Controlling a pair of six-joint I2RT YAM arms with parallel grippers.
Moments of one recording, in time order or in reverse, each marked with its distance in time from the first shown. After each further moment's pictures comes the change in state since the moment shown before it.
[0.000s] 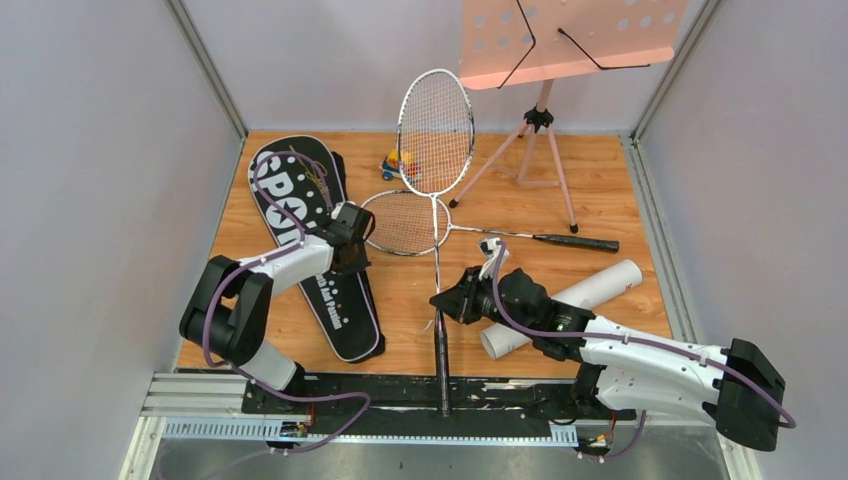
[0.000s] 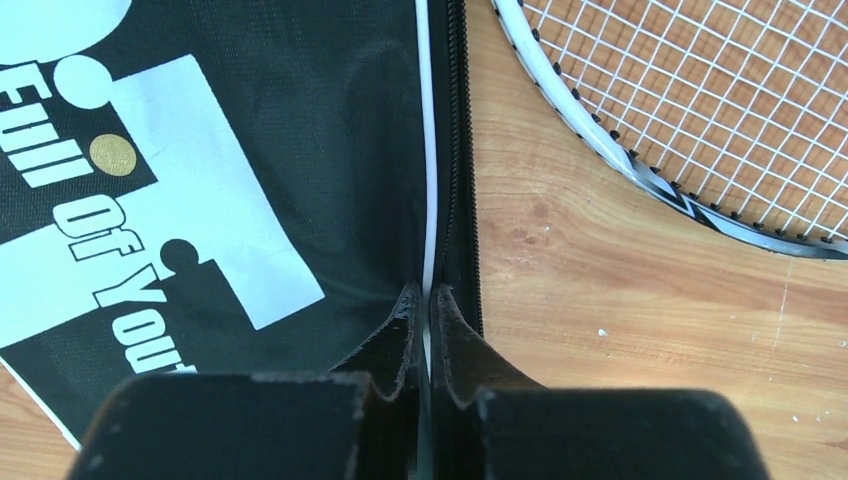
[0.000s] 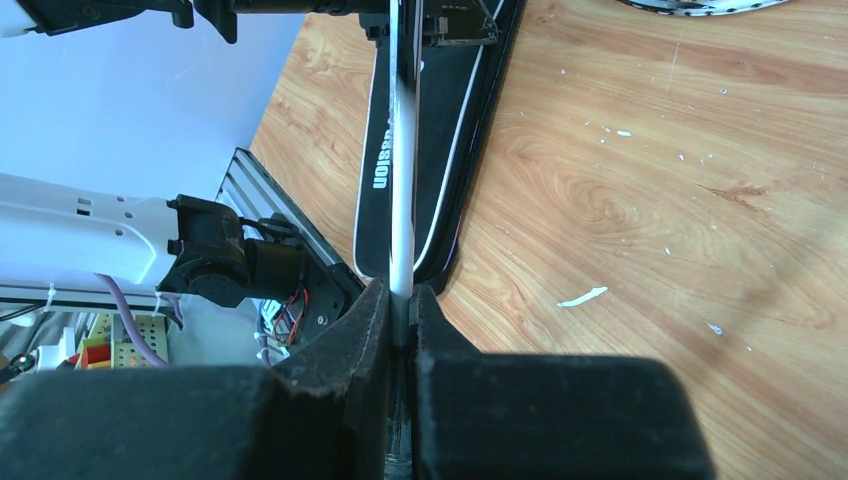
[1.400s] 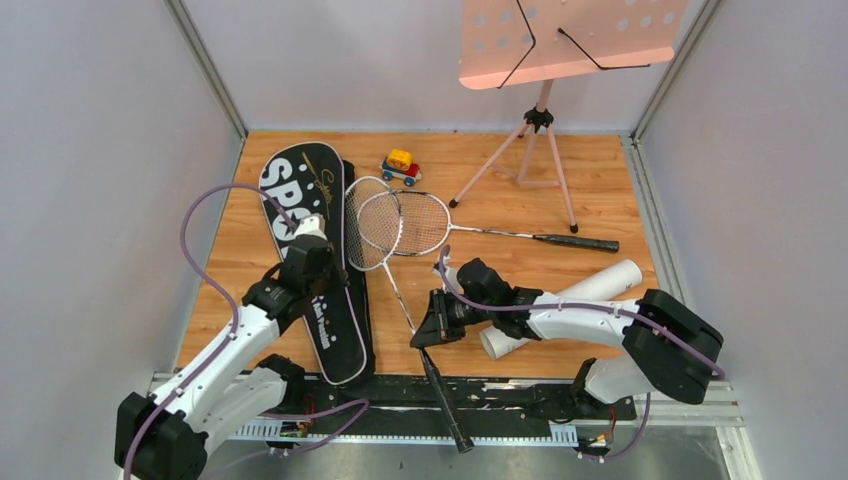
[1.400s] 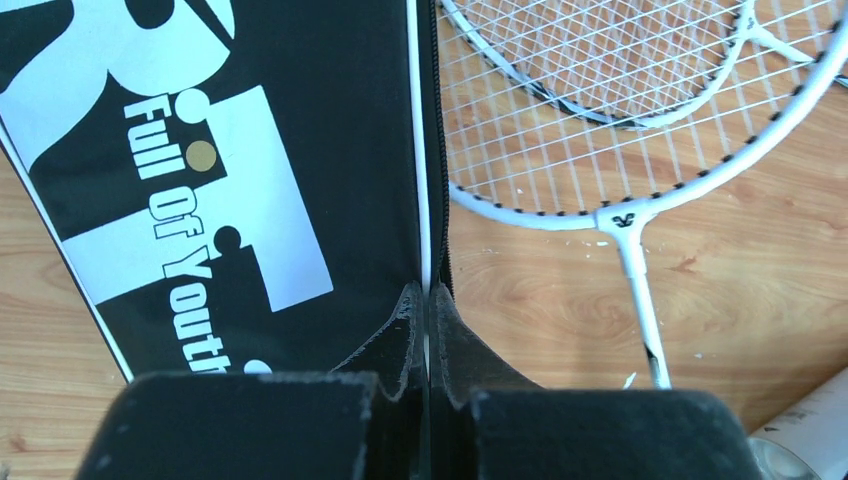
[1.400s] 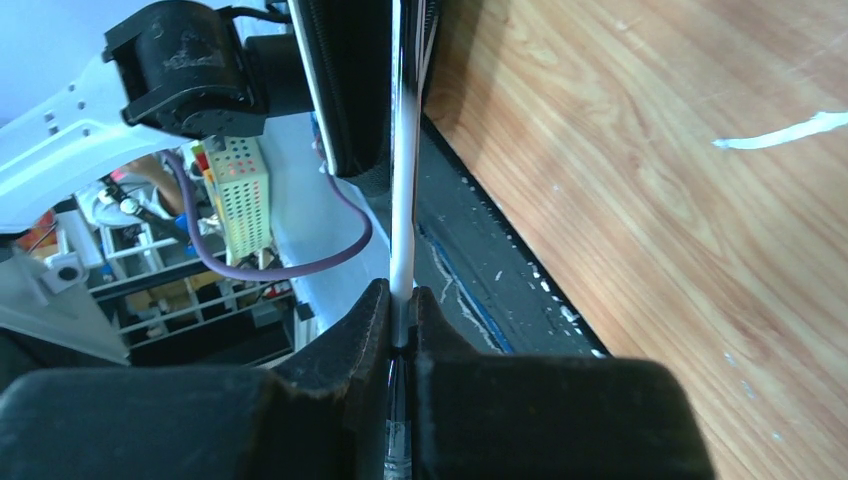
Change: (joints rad) left arm 0.001 -0.687 -0.264 -0.069 0.076 -0.005; right arm -0.080 0.418 0.077 0.037 -0.592 0.192
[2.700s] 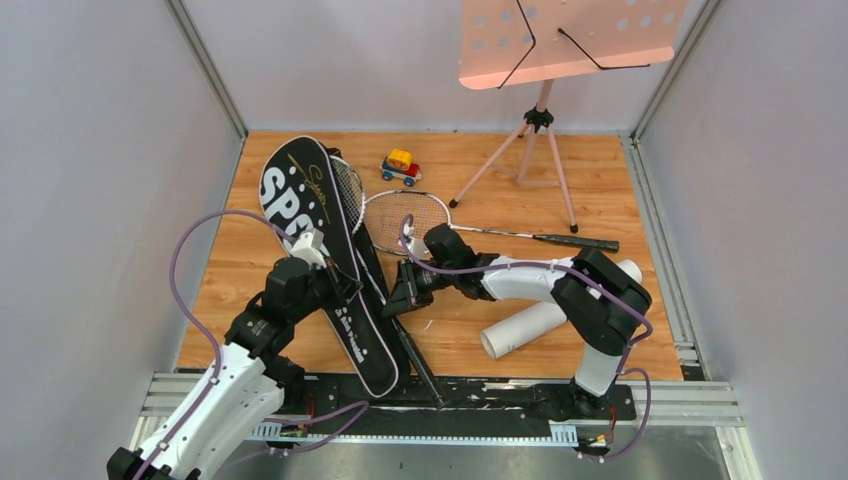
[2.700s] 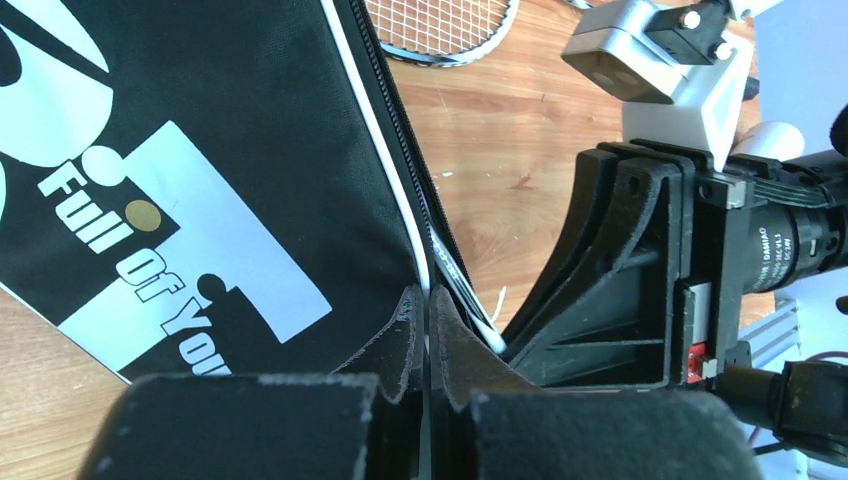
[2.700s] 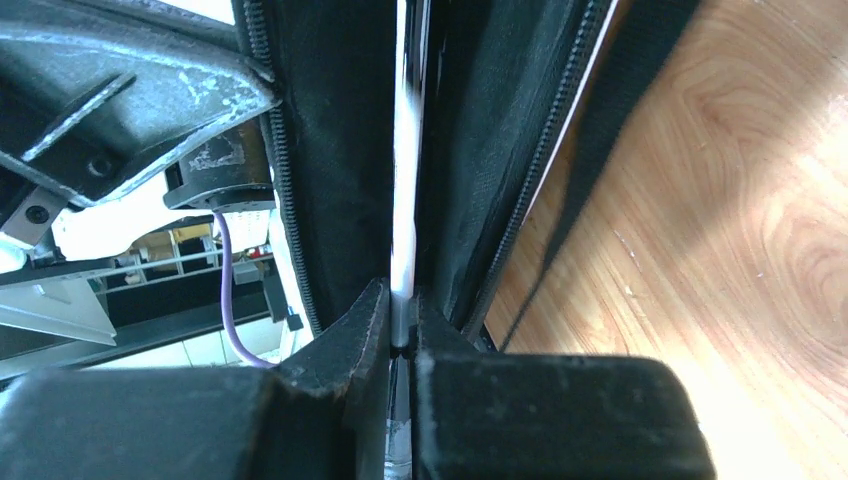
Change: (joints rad) left arm 0.000 -0.305 -0.134 0.054 0.288 -0.053; right arm -0.091 0.380 0.341 0.059 -0.182 -0.132
